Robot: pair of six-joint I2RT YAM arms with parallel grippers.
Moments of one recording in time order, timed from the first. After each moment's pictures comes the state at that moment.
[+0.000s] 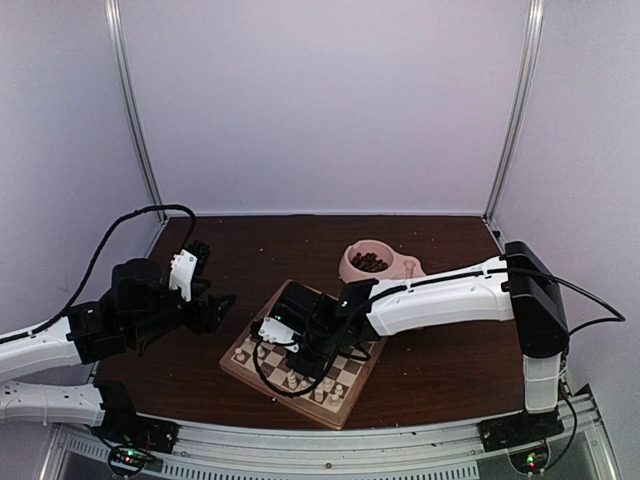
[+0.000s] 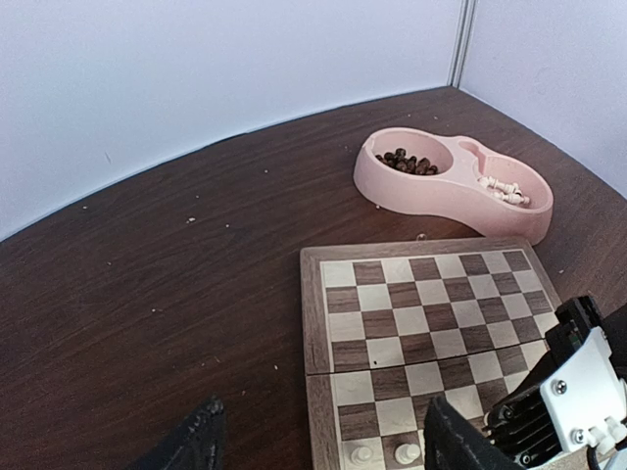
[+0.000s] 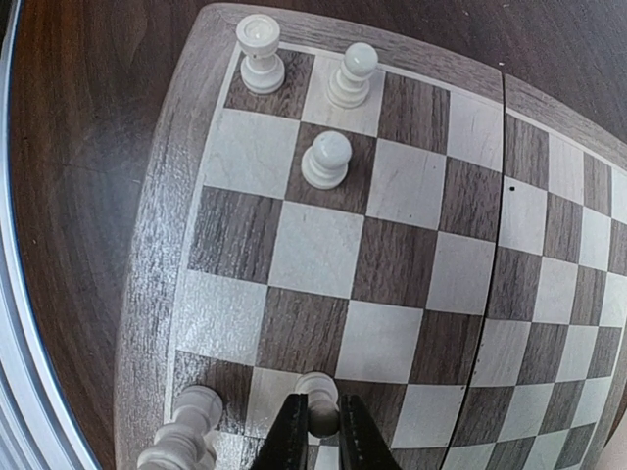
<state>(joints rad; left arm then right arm) -0.86 0.78 0.53 -0.14 -0.25 -0.14 1.23 2.03 1.53 -0.55 0.09 -0.08</state>
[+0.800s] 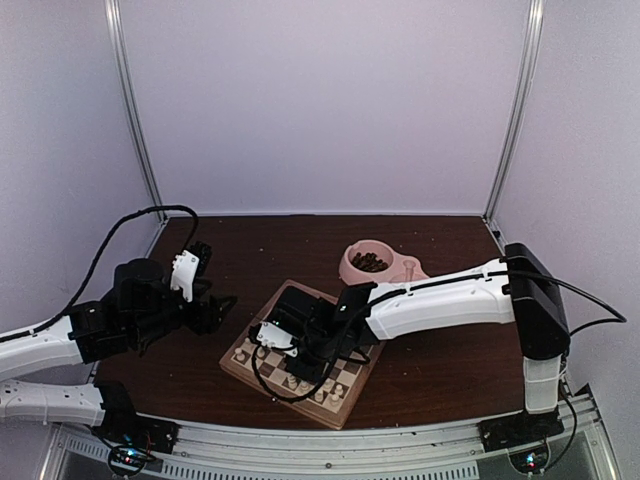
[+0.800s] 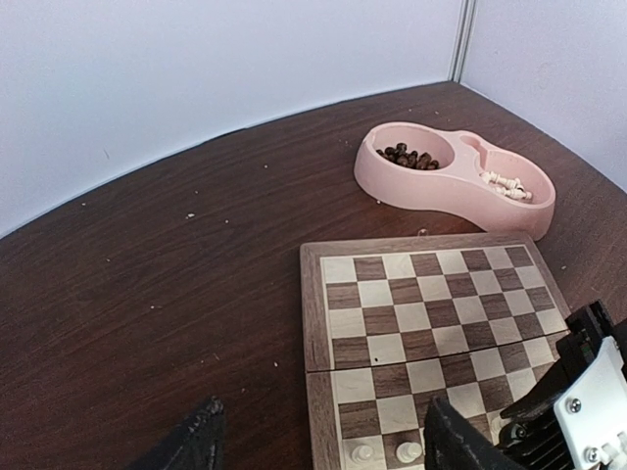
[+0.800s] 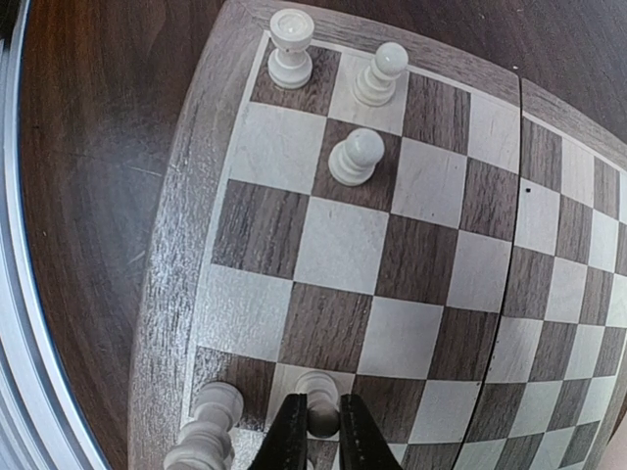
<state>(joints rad) -0.86 0.80 0.53 -0.14 -0.25 -0.15 1.25 2.03 1.53 -0.57 0.09 -0.08</state>
